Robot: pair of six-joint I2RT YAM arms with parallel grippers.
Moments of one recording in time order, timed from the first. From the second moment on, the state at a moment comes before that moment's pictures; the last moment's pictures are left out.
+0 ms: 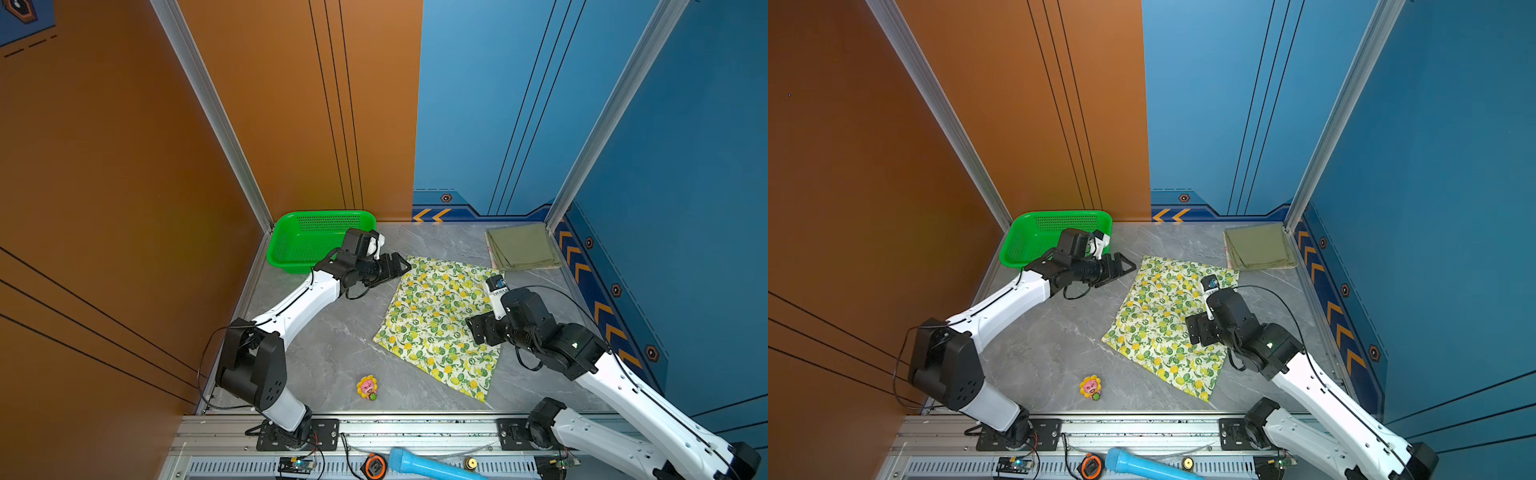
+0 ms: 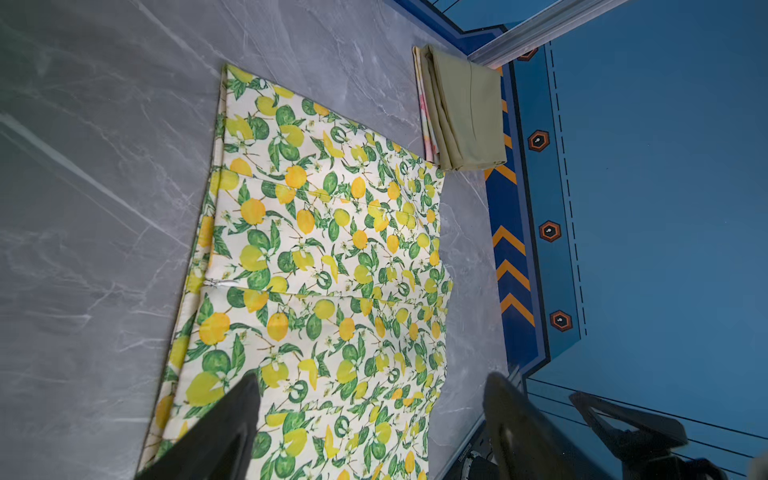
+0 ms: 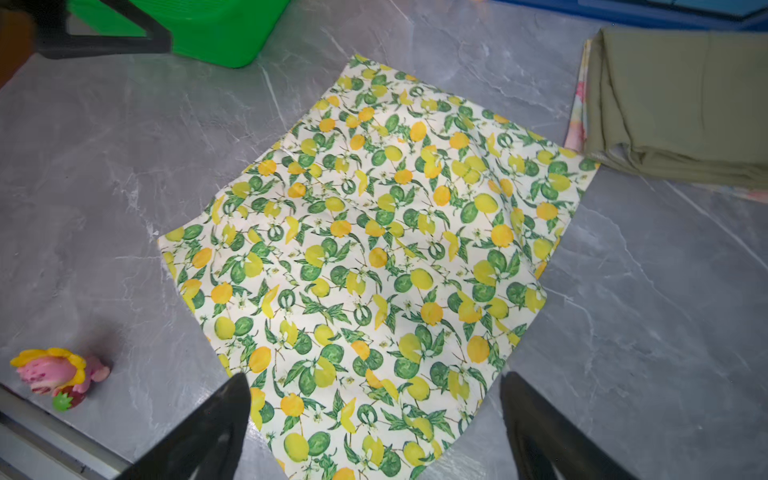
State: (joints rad) left arm -0.42 1.59 1.27 -0.41 0.47 -0.67; right arm 0.62 0.91 0.91 -0.82 0.17 0.31
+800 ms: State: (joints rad) left arm -0.63 1.91 1.38 -0.71 0.26 -0.44; right arm 0.33 1.50 0.85 -0.51 0.01 0.52
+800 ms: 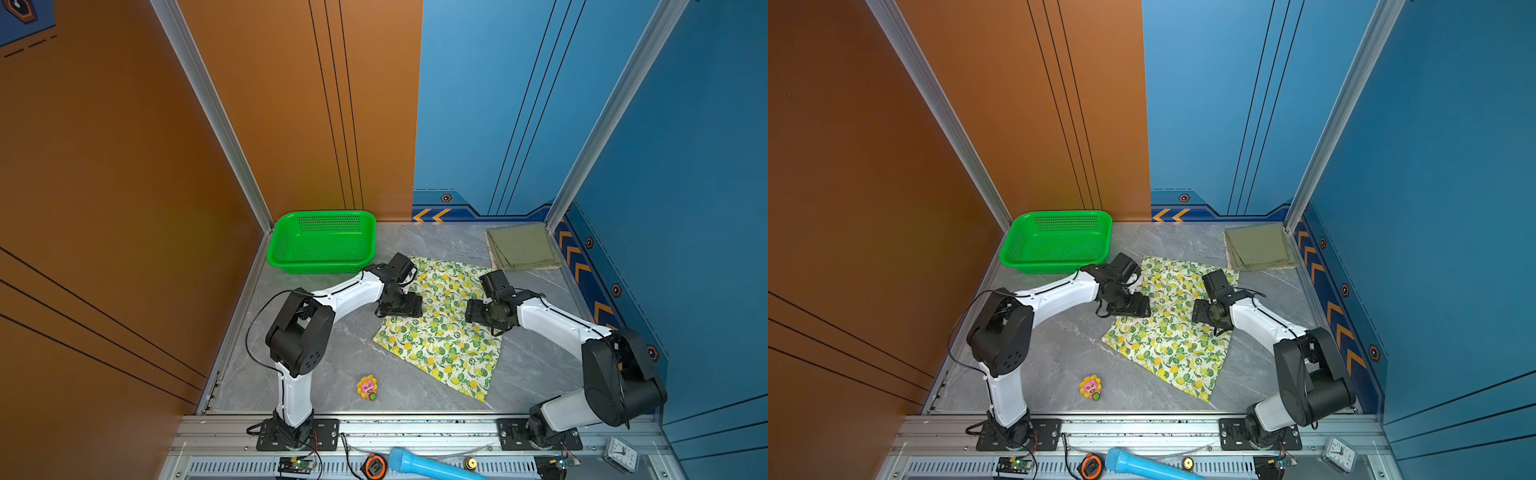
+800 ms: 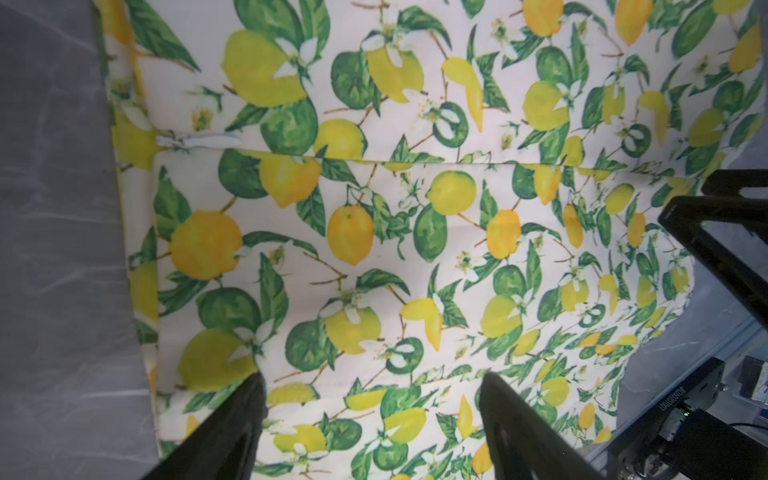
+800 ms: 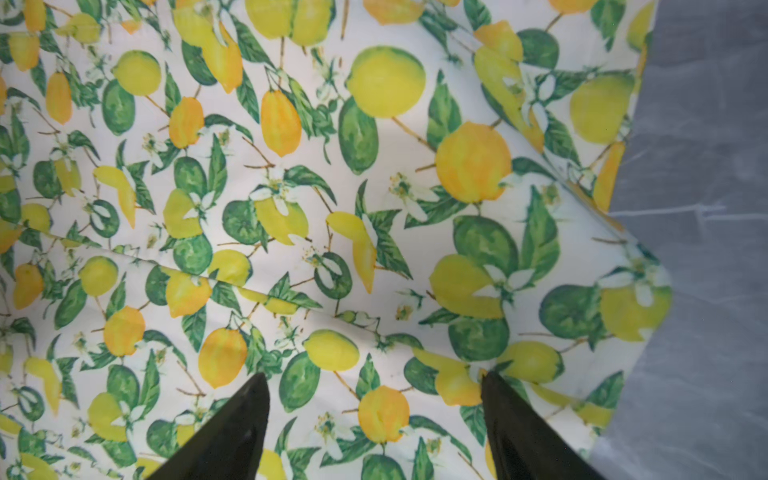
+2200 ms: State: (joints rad) left arm -0.56 1.75 1.09 -0.73 0.23 -0.42; right arm 0.42 1.46 0.71 -0.41 0.04 0.58
